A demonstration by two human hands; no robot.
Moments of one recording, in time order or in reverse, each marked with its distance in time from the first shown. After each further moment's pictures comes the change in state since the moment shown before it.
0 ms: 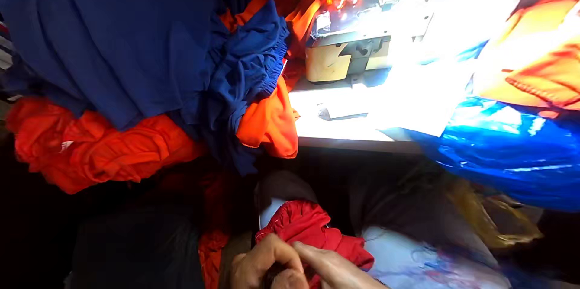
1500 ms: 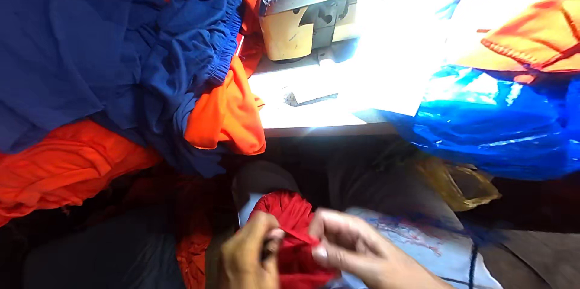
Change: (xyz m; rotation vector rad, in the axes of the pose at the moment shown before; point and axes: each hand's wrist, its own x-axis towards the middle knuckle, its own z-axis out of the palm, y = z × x) left_hand 0.029 -0.047 0.018 0.724 0.162 0.005; right_hand -0.024 0.013 -0.033 0.354 0.312 -0.038
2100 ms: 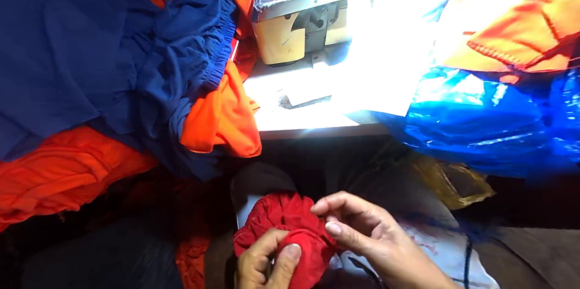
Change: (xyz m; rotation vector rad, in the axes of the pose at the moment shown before) left_hand -0.015 0.020 0.016 -0.603 -0.027 -0.278; right_hand -0.001 0.005 -0.005 0.047 0.260 -0.127
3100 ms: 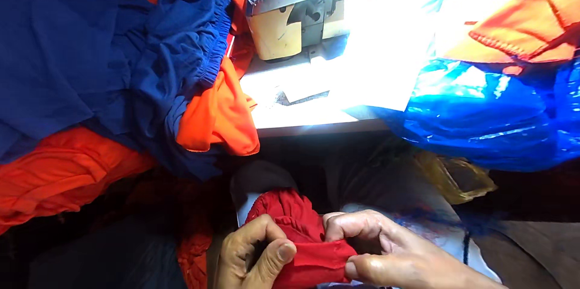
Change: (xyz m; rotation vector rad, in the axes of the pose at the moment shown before) left_hand 0.025 0.013 -0.024 -0.070 -0.182 0.151; right_hand 0.005 -0.027 -0.015 0.094 -0.419 0.140
